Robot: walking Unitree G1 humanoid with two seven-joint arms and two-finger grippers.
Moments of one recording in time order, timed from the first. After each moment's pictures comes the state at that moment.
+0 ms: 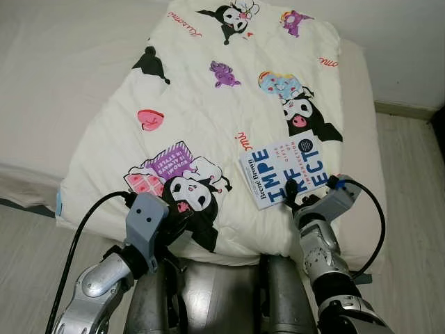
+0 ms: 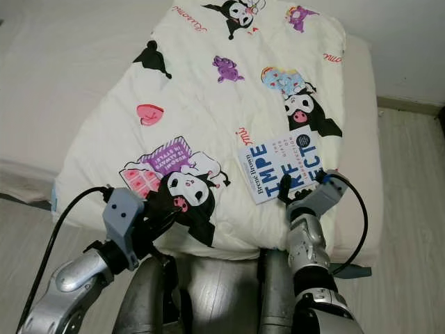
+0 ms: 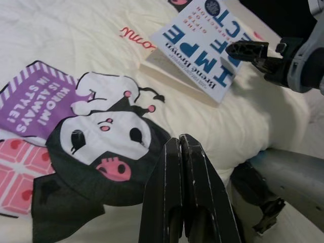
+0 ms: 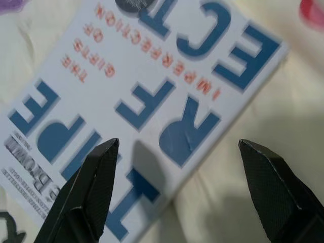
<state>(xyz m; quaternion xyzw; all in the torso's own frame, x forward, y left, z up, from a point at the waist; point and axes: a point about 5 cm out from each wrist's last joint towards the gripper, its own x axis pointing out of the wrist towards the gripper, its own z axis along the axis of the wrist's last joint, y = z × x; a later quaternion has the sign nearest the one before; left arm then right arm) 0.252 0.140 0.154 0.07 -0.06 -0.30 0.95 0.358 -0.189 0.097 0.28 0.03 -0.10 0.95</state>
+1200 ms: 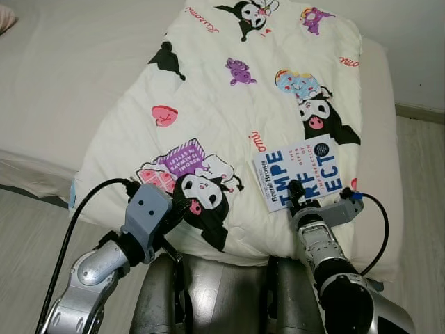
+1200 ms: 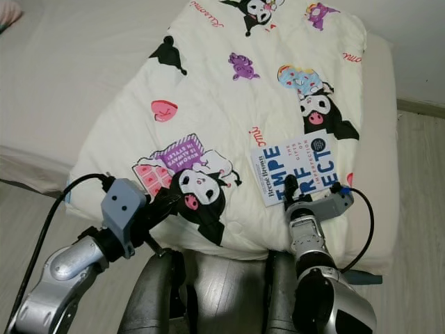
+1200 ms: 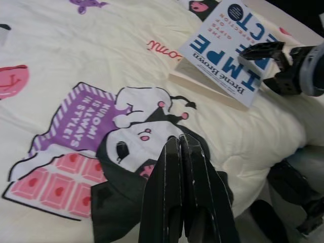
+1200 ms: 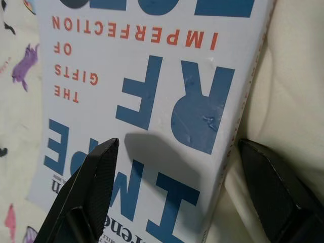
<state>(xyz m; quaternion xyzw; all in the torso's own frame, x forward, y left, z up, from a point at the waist) 0.257 0.144 0.178 0.13 -0.10 -0.30 0.94 0.364 -0.199 0.087 0.54 0.03 -0.10 0.83</state>
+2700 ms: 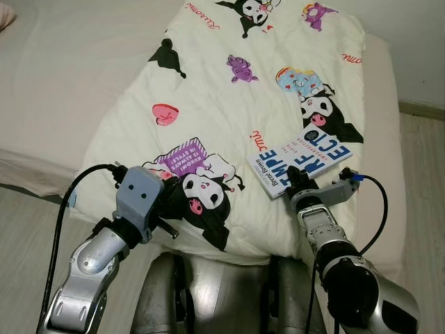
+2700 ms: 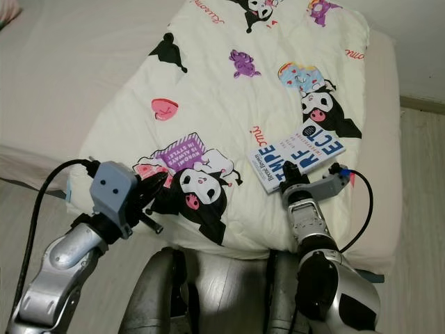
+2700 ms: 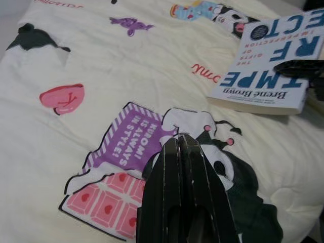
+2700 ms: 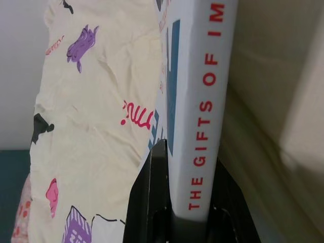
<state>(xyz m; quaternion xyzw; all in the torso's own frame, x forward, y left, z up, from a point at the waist) 0.271 0.151 0.190 0.13 -0.15 -0.21 0.96 0.384 -0.189 0.125 0.50 -0.01 0.00 0.87</state>
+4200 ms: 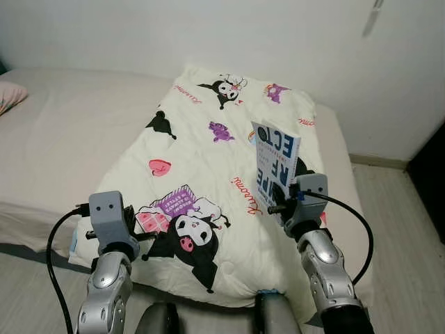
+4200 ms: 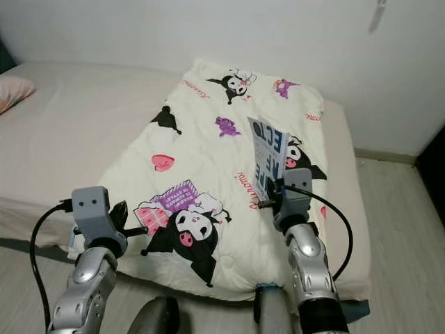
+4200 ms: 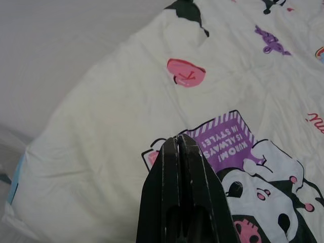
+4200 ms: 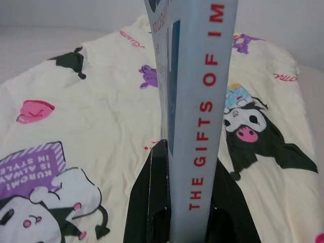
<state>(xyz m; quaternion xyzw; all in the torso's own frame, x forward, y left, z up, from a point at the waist) 0.283 0.184 0.113 -0.06 0.00 0.10 0.99 0.326 -0.160 0.121 -0.01 -0.04 0.09 1.00</state>
